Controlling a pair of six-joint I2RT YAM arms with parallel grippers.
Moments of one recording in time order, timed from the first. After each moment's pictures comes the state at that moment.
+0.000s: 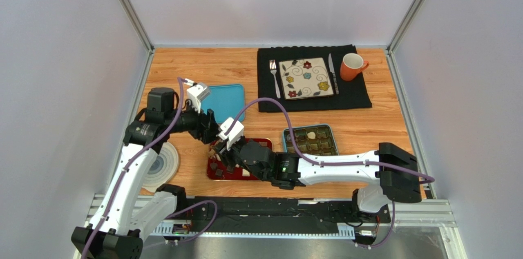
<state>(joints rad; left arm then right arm) -0.19 0.89 0.95 -0.79 0.73 0.09 1.39 1.55 1.05 0.31 0.48 0.15</state>
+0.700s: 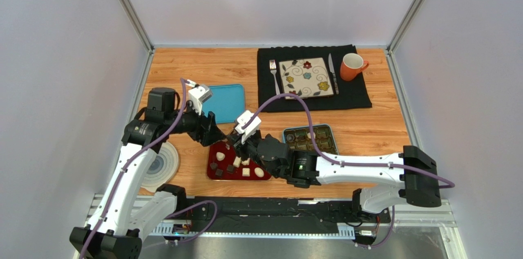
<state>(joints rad) -0.21 0.89 0.99 -0.86 0.70 0.15 1.38 1.39 0.98 0.27 0.53 0.12</state>
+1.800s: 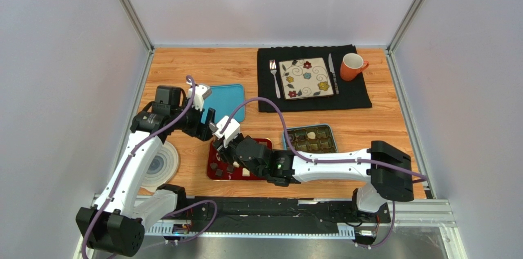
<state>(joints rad) -0.18 1.00 0.97 -0.87 0.42 0.16 1.37 1.59 1.06 0.32 0.48 0.10</state>
